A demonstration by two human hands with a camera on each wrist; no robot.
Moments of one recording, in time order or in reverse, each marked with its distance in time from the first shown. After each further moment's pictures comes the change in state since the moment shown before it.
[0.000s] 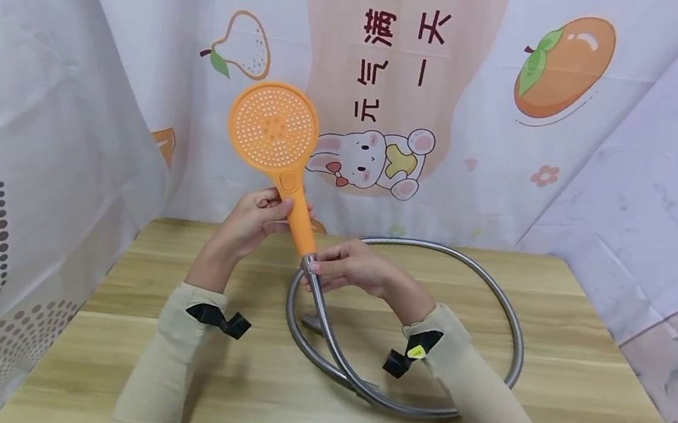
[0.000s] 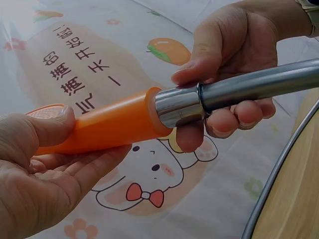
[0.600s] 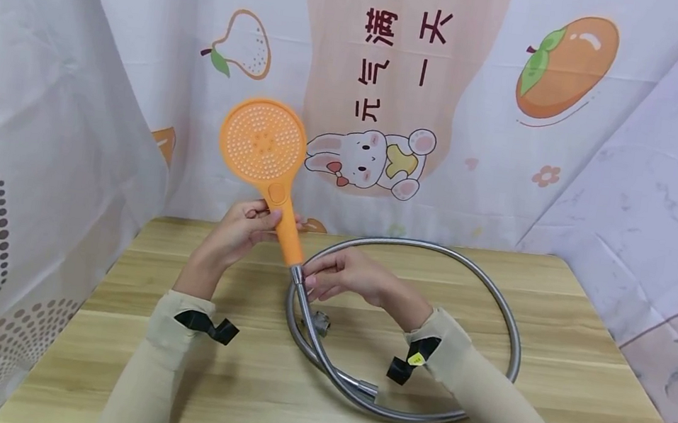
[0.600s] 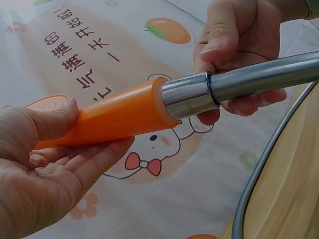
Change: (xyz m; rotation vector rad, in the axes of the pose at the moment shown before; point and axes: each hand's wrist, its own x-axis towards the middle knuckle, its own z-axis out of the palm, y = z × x) left_hand -0.014 -0.015 -0.025 0.052 -0.012 -0.046; right_hand -0.001 0.011 0.007 -0.108 0.028 -0.017
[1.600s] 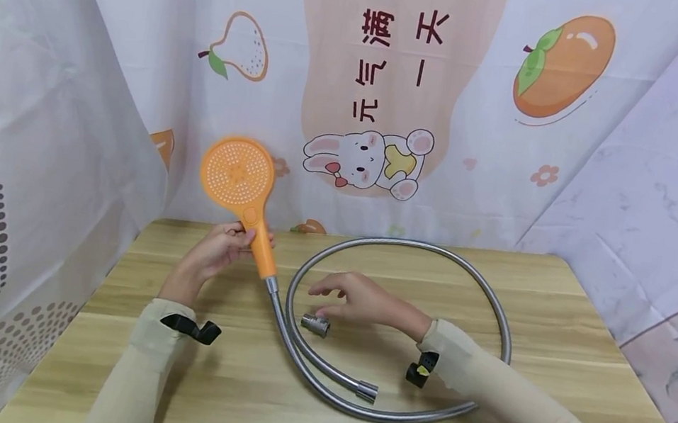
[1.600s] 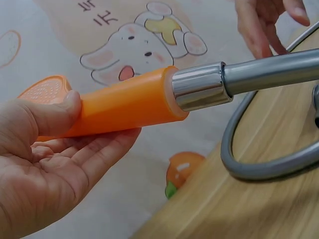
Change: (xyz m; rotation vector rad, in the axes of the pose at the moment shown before) left_hand -0.017 -0.043 -0.057 -0.062 0.035 -0.145; right_hand -0.004 0.049 -0.006 -0.794 0.009 -0.294
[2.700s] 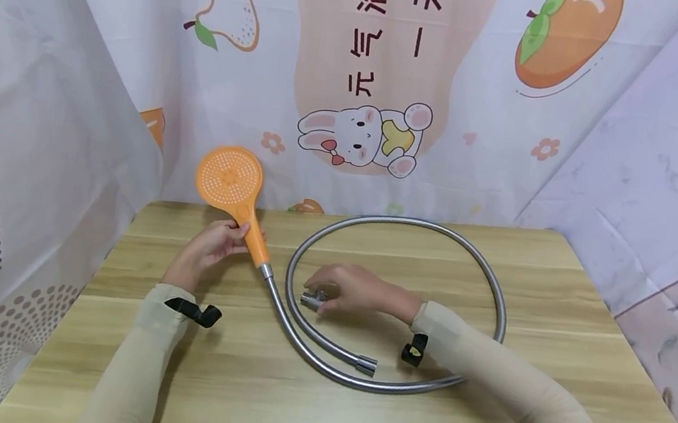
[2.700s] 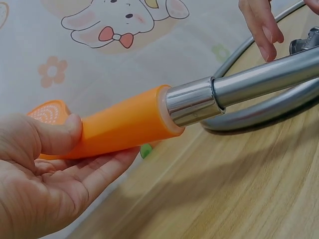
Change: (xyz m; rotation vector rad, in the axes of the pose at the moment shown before) left_hand 0.011 -0.036 -0.023 0.001 0.106 -0.198; right_hand 0.002 0.010 0.018 -0.149 -0.083 -0.039
